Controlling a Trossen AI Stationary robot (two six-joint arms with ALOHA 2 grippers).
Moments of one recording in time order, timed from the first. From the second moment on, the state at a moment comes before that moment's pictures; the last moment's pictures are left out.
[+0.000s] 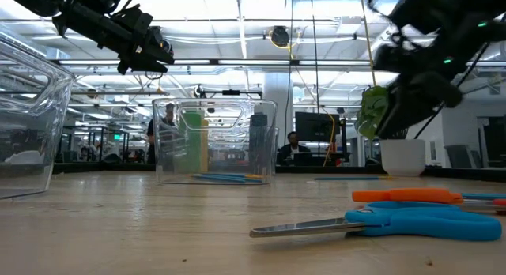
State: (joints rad) left arm 0.80 0.84 0.64 -0.07 0.23 -0.08; right arm 0.04 1.01 0.49 -0.38 0.35 0.14
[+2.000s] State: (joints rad) left arm 0.80 0.84 0.64 -0.07 0.23 -0.08; right arm -0.44 1.27 0.49 -0.49 0.01 -0.25
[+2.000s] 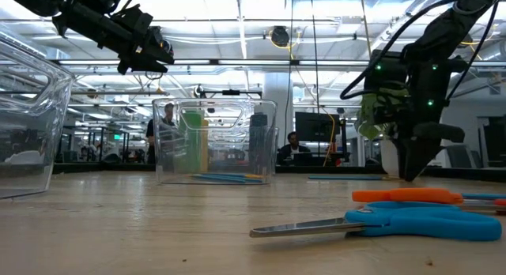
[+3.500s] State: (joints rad) left arm 0.80 0.84 0.64 -0.07 0.23 -0.08; right arm -0.46 1.26 0.49 -0.45 0.00 -0.23
